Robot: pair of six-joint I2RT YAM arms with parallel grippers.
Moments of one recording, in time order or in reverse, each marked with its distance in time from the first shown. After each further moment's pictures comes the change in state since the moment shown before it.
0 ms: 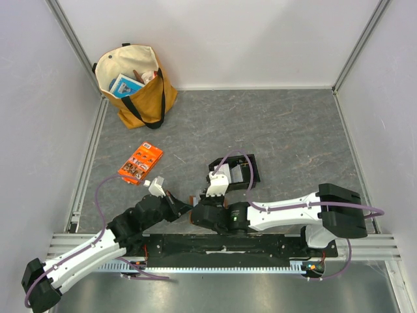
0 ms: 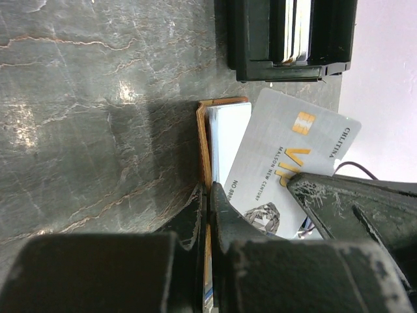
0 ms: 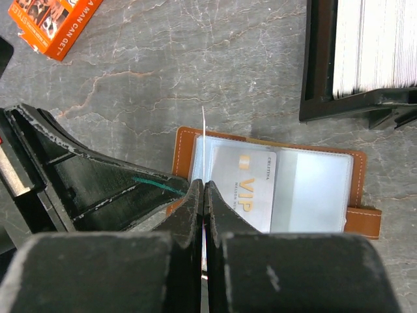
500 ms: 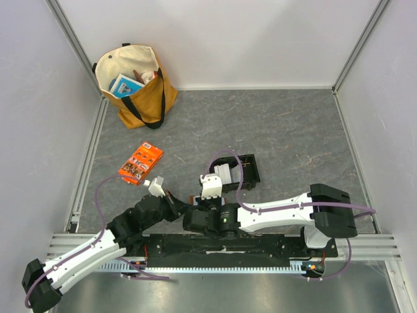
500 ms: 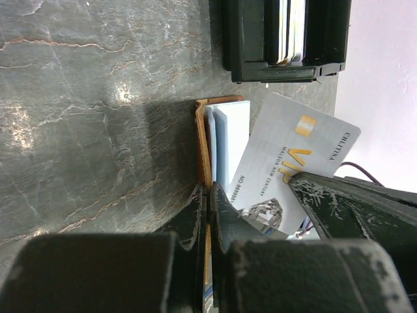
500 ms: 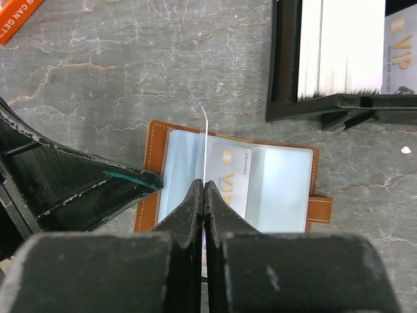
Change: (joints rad) left arm 0.000 -0.014 0.000 0.000 -0.001 0.000; right arm 0.042 0.092 0.159 -0.277 0.094 0.001
